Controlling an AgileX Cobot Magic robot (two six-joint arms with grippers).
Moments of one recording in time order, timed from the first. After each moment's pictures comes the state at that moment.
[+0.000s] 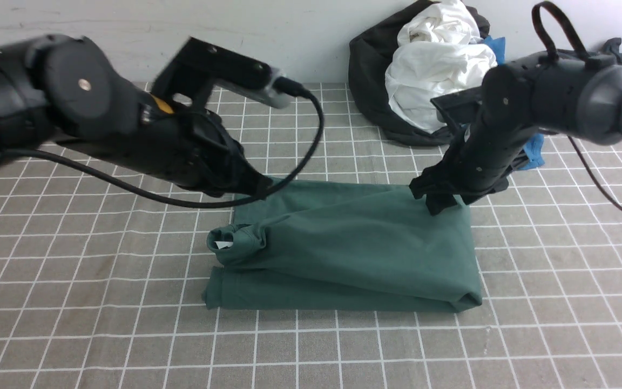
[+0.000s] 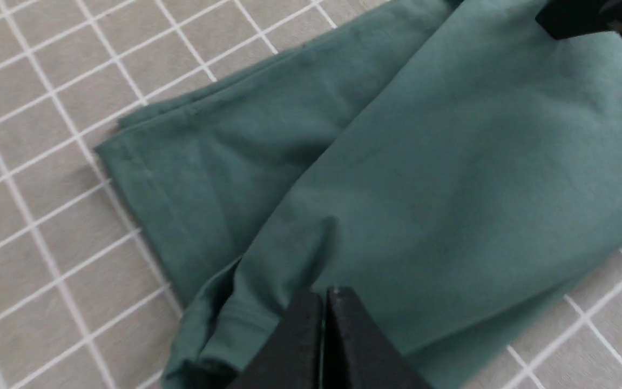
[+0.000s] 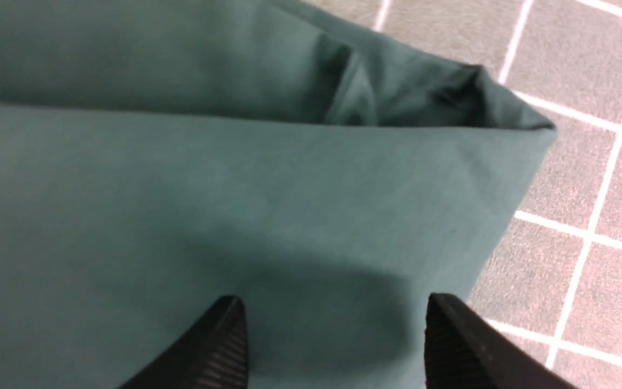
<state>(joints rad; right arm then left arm) 0.31 2.08 -1.60 -0.03 0.88 0.00 -0.37 1.60 -1.19 -0.40 0.55 0.43</state>
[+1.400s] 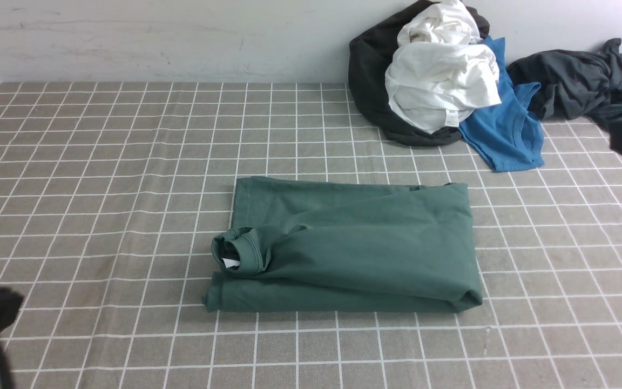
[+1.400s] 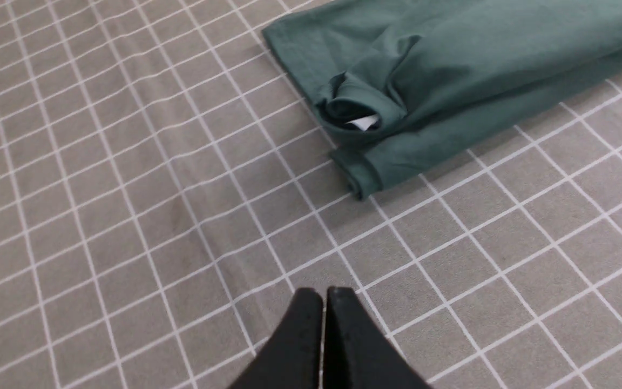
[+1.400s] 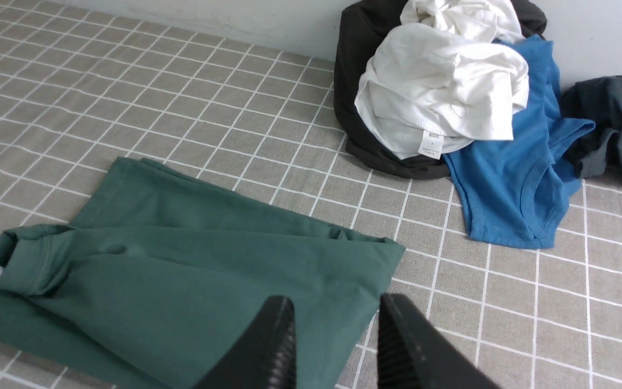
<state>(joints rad) 0.28 0.84 -0.89 0.11 0.65 -0.13 -0.38 0.49 -0.69 0.00 0.92 0.08</state>
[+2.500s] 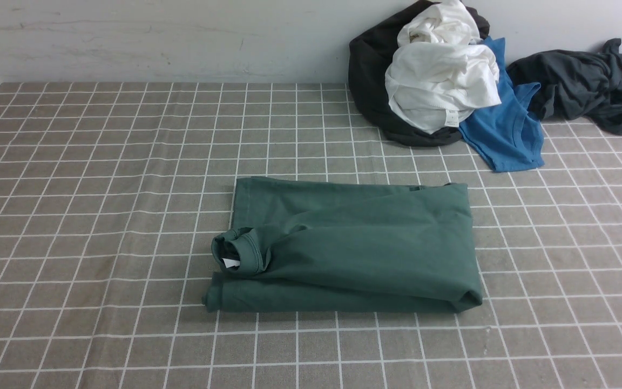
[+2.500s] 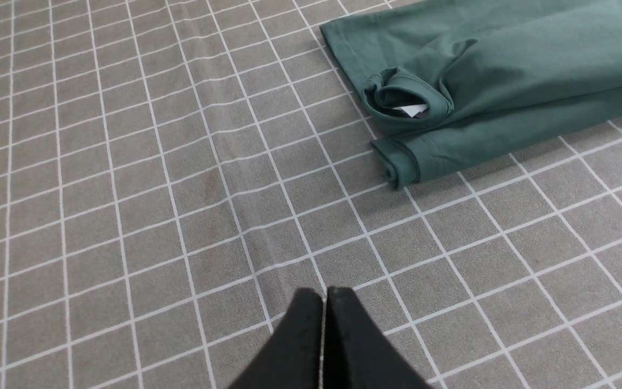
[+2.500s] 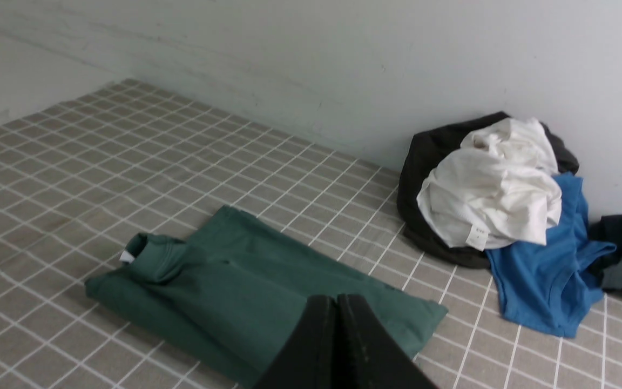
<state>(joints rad) 0.28 0.36 -0.77 0.31 0.82 -0.40 -0.38 0.28 -0.55 0.08 0.91 -0.05</state>
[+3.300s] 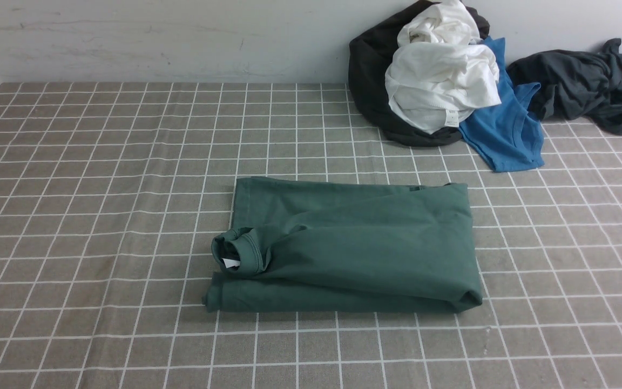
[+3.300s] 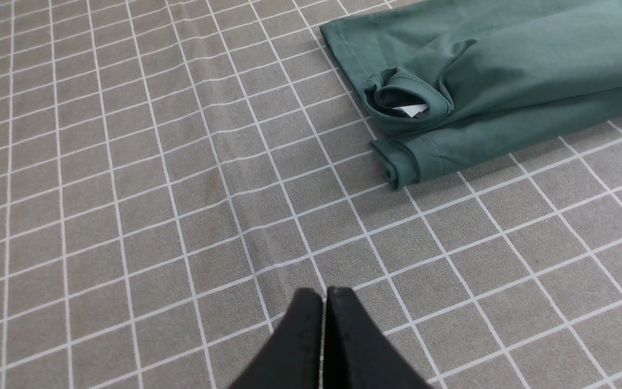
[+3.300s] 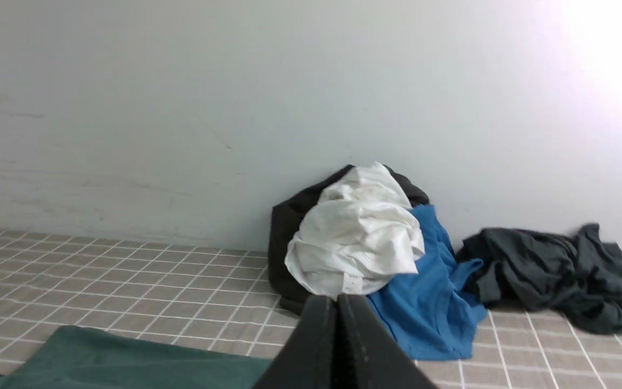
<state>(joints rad) 0.13 0.13 -0.16 0.04 0.12 0.00 -0.38 0.28 -0.55 0.08 0.91 -0.05</state>
